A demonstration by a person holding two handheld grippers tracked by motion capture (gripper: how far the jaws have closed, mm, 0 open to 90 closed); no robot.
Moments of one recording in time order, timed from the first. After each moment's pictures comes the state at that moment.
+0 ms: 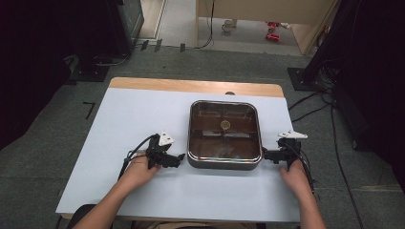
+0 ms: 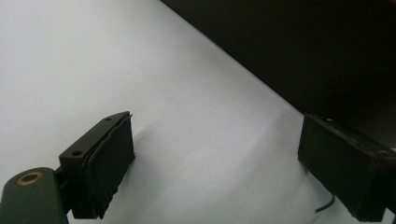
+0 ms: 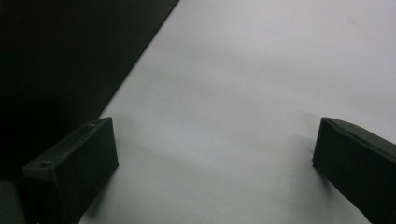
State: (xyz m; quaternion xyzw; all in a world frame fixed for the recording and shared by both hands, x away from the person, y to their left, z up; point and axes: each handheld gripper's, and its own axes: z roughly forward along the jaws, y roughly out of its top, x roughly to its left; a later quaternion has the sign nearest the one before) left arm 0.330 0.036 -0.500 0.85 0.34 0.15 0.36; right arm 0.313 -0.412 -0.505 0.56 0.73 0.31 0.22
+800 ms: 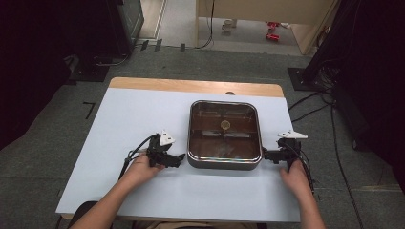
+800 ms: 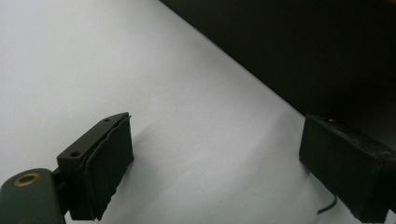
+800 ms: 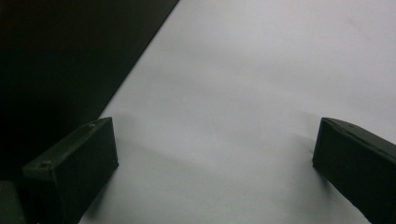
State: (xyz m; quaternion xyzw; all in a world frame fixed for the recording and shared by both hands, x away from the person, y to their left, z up) left arm 0.330 0.034 -0.500 0.85 0.34 0.15 0.36; right arm 0.313 -0.411 -0.505 0.56 0.73 0.31 0.22
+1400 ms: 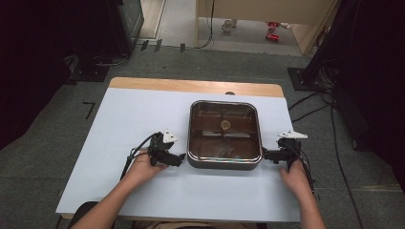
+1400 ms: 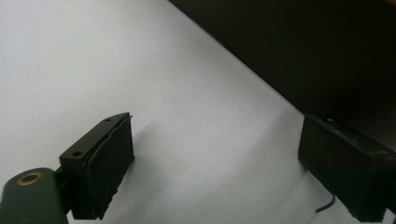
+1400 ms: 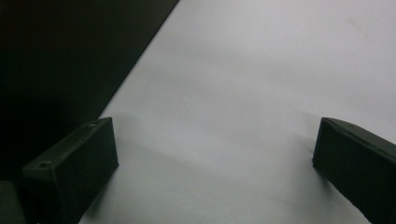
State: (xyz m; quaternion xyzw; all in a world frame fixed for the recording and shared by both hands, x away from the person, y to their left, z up) left arm 0.334 0.028 -0.492 0.87 0.35 0.14 0.32; right arm 0.313 -0.412 -0.505 0.56 0.73 0.31 0.22
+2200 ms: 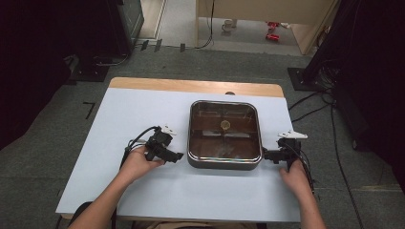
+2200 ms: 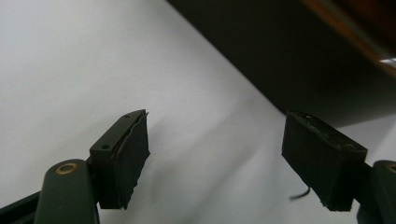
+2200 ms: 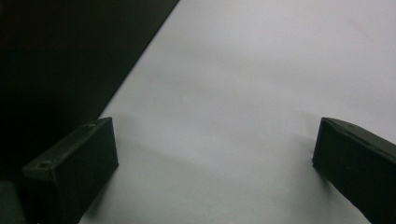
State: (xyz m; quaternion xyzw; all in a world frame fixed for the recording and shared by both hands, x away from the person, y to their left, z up) left arm 0.344 0.033 -0.463 0.89 0.34 0.05 0.29; right arm 0.313 -0.412 -0.505 0.56 0.73 0.31 0.22
